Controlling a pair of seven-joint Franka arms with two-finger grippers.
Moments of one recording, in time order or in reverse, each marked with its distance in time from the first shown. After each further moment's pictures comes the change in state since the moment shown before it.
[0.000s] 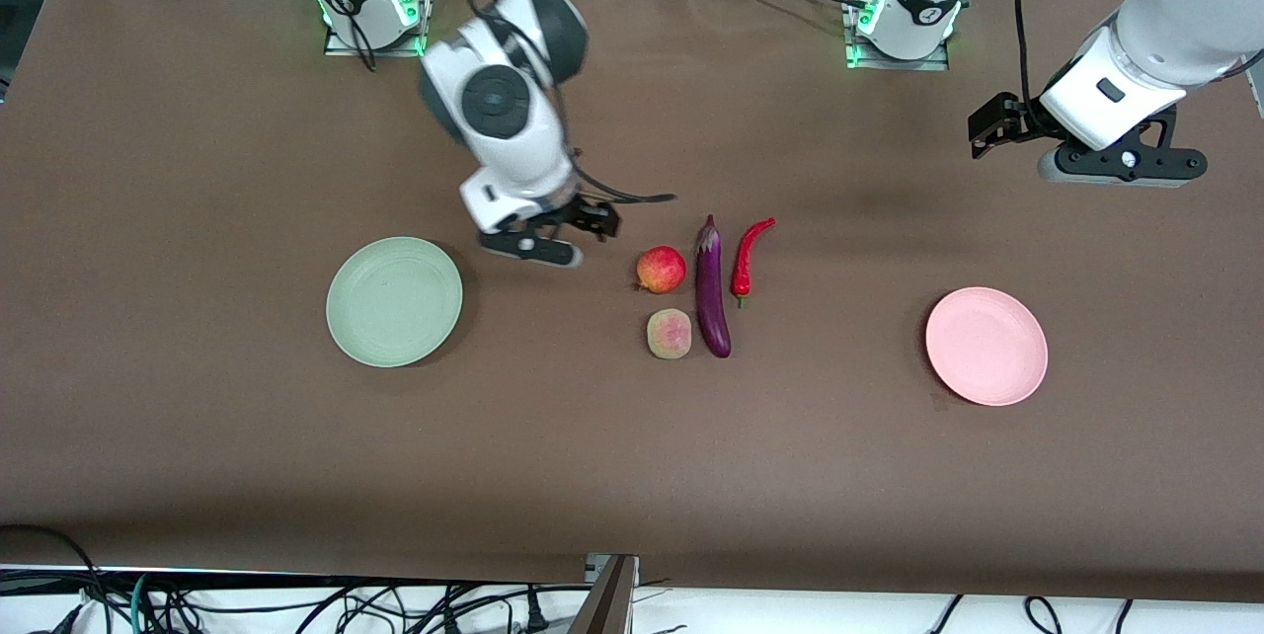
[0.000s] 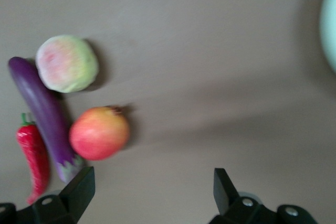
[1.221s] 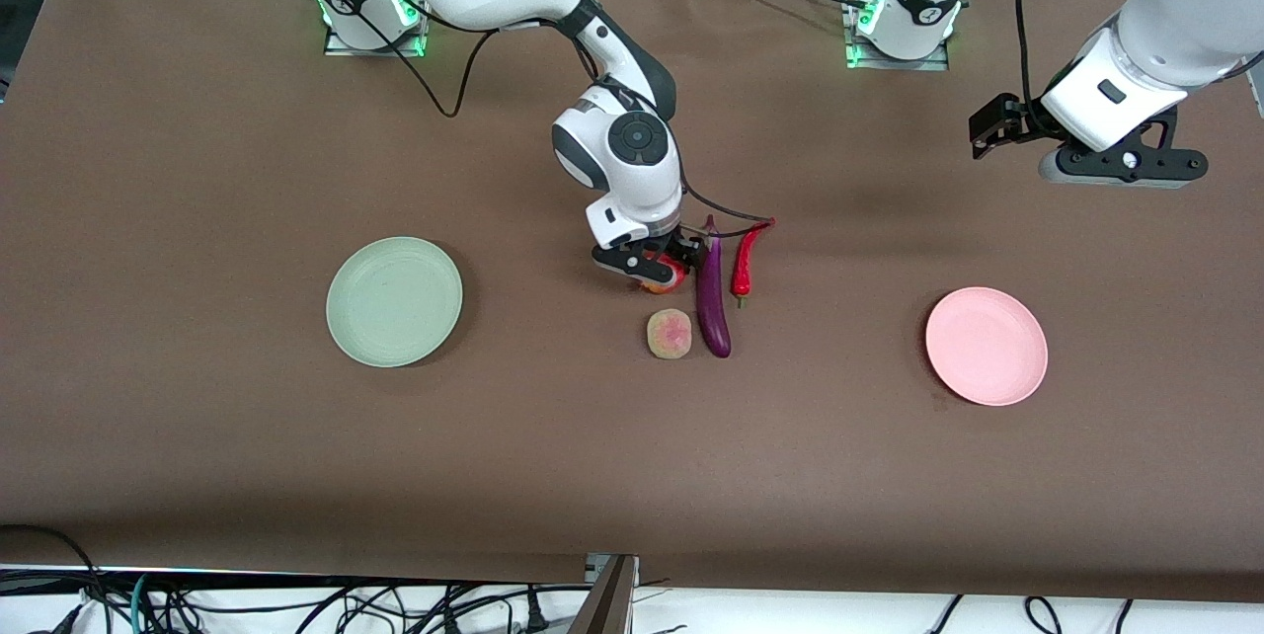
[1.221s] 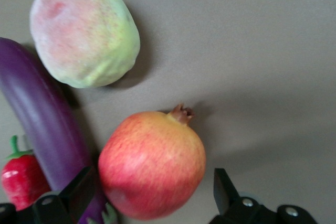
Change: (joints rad) left arm 0.000 0.000 0.001 0.000 0.000 -0.001 0.000; right arm 0.129 0.337 -0.010 0.221 -0.143 0.188 0.252
